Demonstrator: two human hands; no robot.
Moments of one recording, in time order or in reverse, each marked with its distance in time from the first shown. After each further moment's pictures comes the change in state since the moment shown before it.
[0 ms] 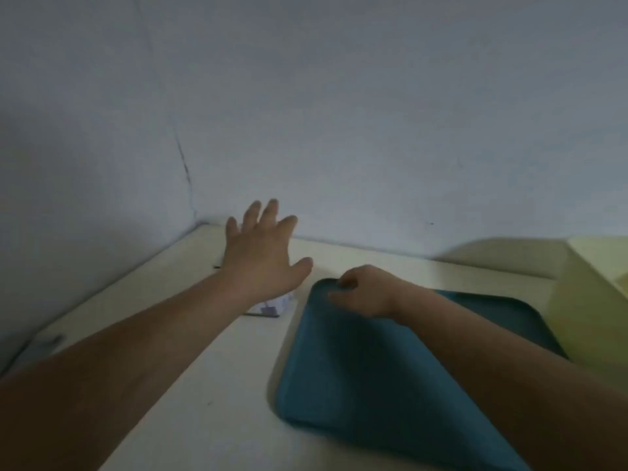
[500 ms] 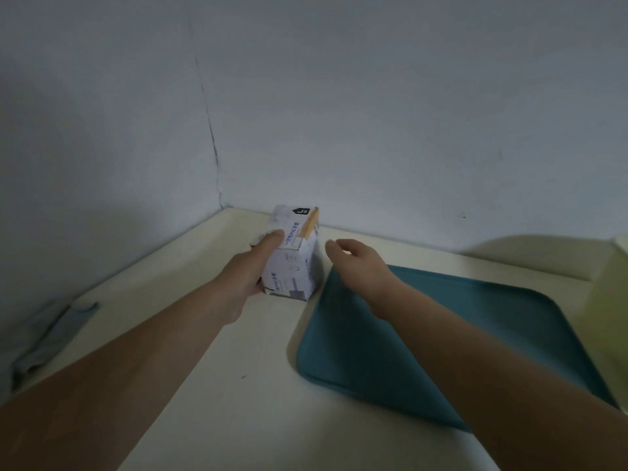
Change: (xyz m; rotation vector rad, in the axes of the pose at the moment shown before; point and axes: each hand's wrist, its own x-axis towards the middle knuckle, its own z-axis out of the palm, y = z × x) left_hand -0.044 -0.055 0.032 -1.365 -0.143 -0.637; right_hand 0.032 -0.043 0.049 0.730 0.172 0.023
